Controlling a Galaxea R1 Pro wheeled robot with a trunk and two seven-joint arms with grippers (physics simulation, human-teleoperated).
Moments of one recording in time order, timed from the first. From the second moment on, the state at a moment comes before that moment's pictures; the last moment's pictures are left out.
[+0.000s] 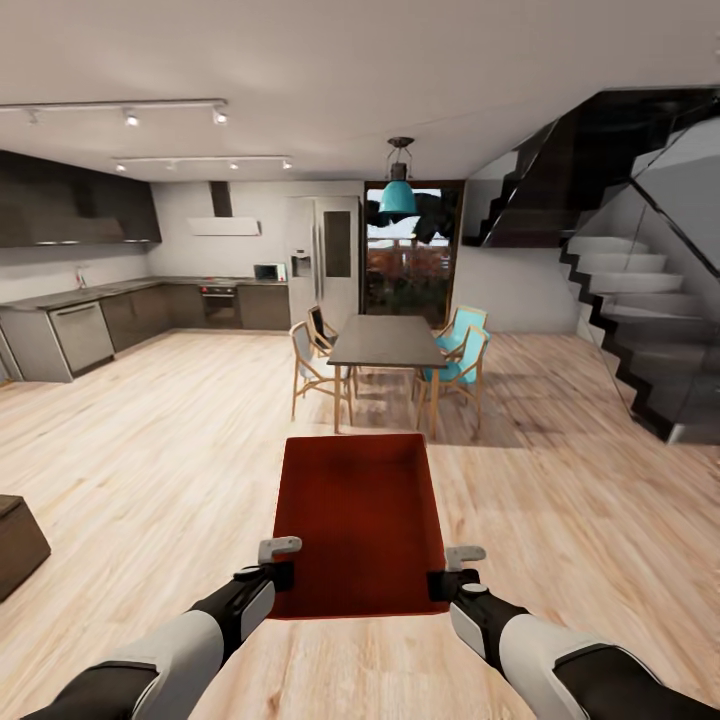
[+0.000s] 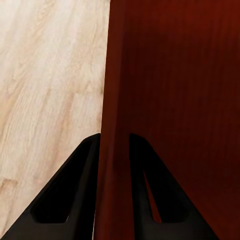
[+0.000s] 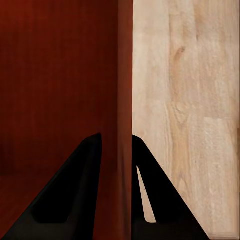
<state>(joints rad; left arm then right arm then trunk) -0.77 -0.11 -0.02 -0.14 0.12 0.11 0.17 -0.80 0.10 0.22 0.02 -0.17 -0.08 -0.12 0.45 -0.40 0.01</state>
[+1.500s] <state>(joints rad) -0.77 -0.11 -0.03 -0.13 0.15 0.08 0.16 -0.80 0.10 0.24 0.02 -0.19 -0.09 -0.12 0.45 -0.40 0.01</state>
